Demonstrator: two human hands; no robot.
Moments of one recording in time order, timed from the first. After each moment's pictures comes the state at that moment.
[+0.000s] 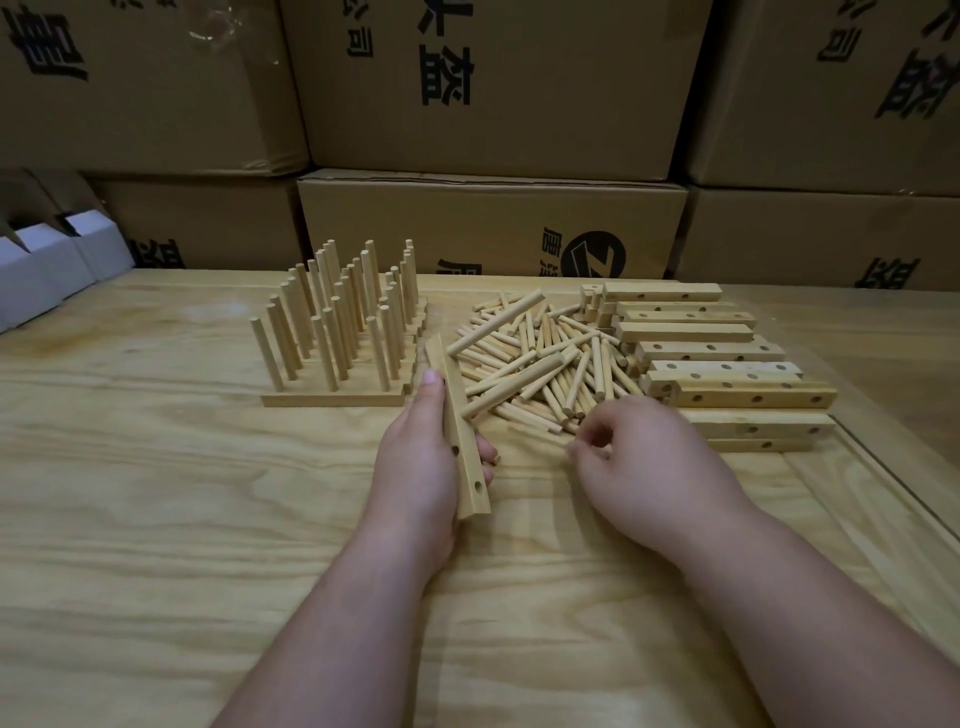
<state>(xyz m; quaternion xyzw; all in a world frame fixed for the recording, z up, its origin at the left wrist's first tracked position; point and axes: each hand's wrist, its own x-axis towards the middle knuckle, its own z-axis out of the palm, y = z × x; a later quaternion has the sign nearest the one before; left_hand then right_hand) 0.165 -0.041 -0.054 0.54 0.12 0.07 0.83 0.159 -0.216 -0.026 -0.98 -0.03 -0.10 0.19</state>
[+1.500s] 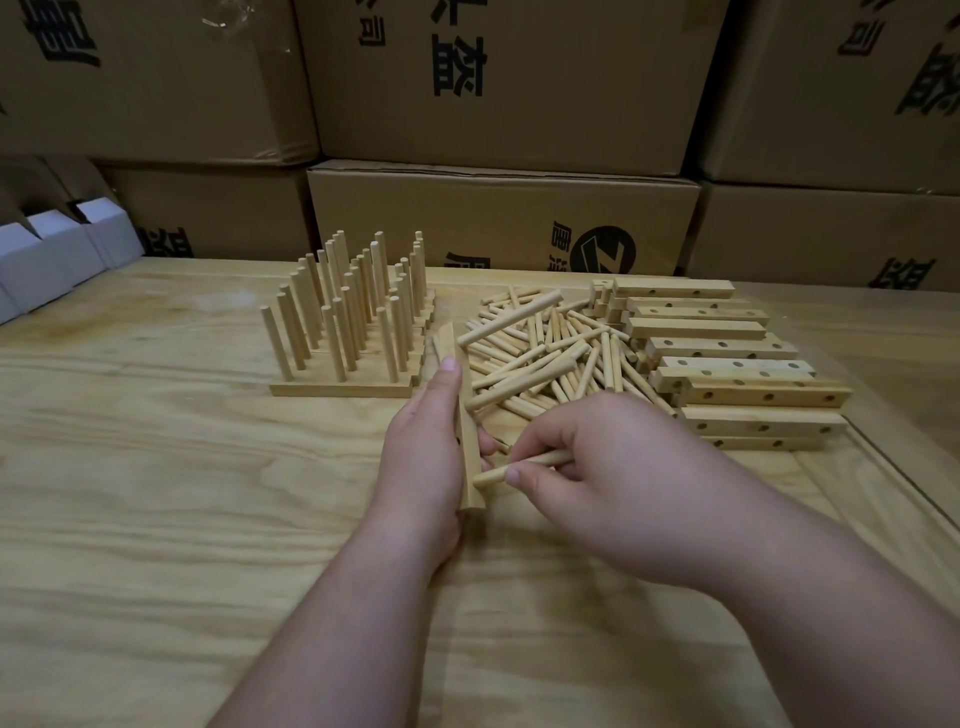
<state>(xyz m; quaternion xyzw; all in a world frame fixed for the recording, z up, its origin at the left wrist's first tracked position) 0.160 -0.040 -0.048 0.55 0.12 0.07 0.82 0.120 -0.189 0.020 -0.95 -0.21 -0.01 0.23</state>
